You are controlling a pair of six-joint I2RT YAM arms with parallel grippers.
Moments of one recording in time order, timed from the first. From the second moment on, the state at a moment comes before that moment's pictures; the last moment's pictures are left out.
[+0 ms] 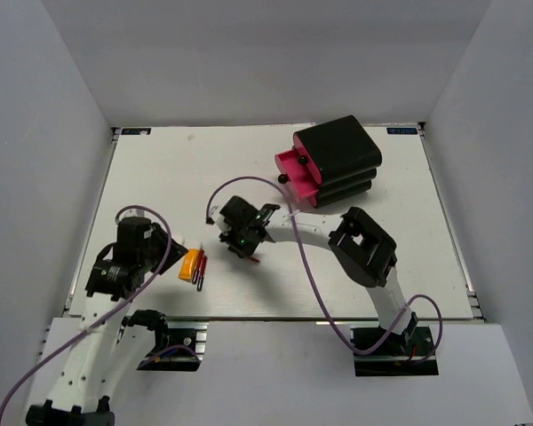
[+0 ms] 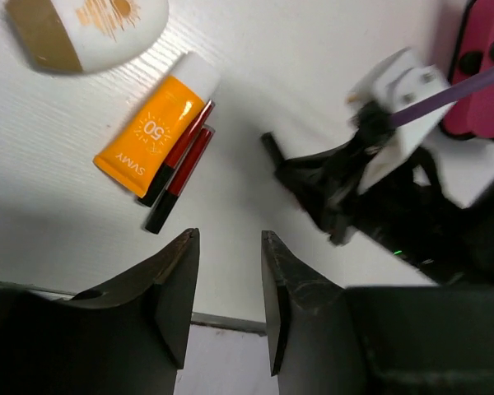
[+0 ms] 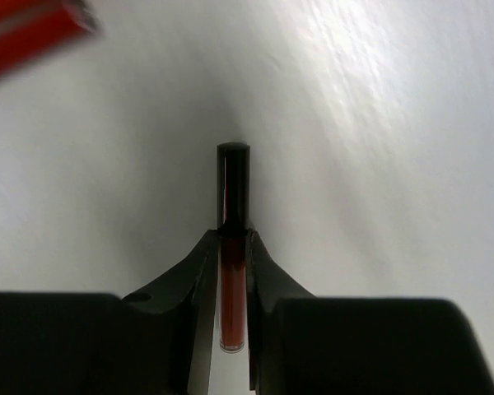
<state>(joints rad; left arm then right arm) -0.18 0.61 0.75 -0.92 -0.01 -0.84 1.07 2.09 1.51 -0.45 -0.07 -0.07</state>
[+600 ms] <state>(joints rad) -0.19 0.82 0.63 -0.73 0.12 -0.77 0.64 1.92 1.89 -0.61 -0.10 -0.26</state>
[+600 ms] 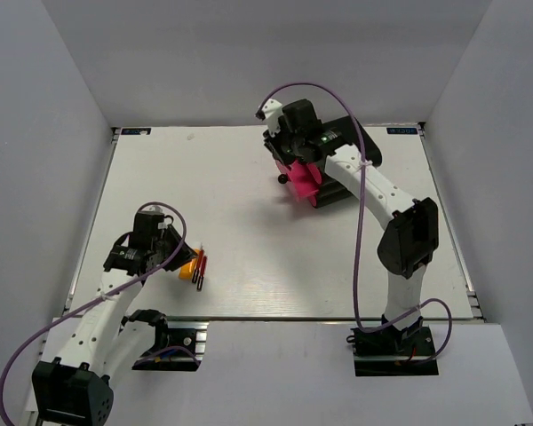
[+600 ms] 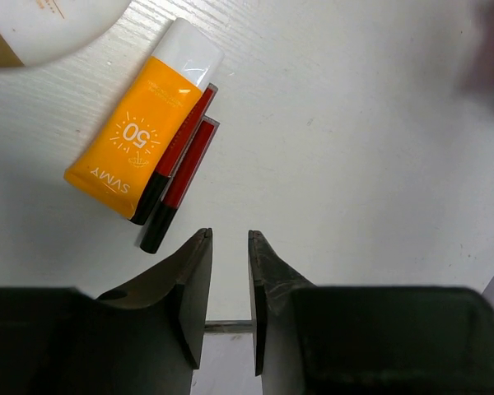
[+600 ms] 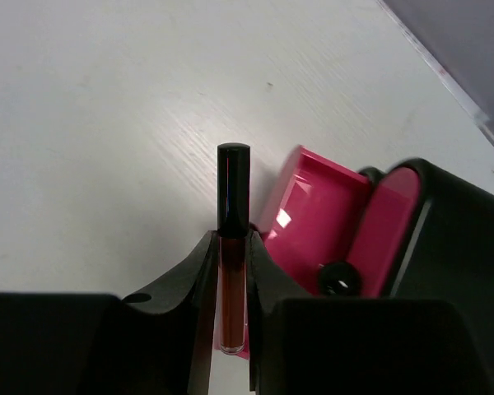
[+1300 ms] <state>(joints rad) -0.19 0.82 0.60 -0.71 0.12 -0.77 0.57 1.97 1.78 -0.60 0.04 -0.27</state>
